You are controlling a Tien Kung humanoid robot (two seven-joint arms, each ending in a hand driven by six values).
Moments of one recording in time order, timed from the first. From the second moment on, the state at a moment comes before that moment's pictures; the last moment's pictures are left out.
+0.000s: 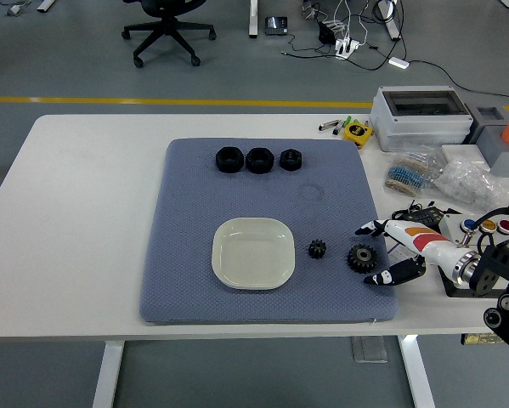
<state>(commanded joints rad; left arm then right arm) -0.06 0.07 -0.82 -0.18 0.87 0.20 0.11 0.51 -0.46 0.74 1.10 -1.71 -0.01 0.15</state>
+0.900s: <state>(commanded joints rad) -0.06 0.07 -0.82 -0.18 0.88 0.20 0.11 0.54 -0.43 0.69 1.04 -1.74 -0.05 0.17</state>
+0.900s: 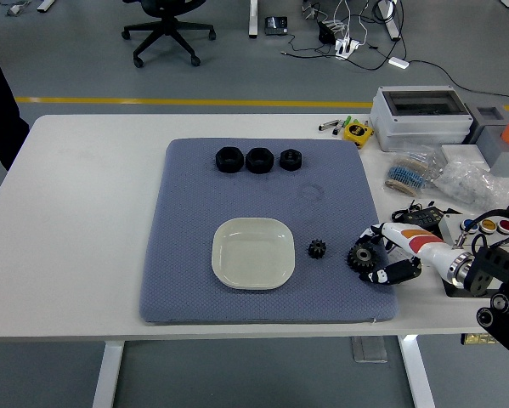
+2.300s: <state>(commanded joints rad) -0.06 0.07 -0.80 -0.18 0.88 0.20 0.11 0.54 -0.42 0.69 1.07 -1.77 -0.22 0.22</state>
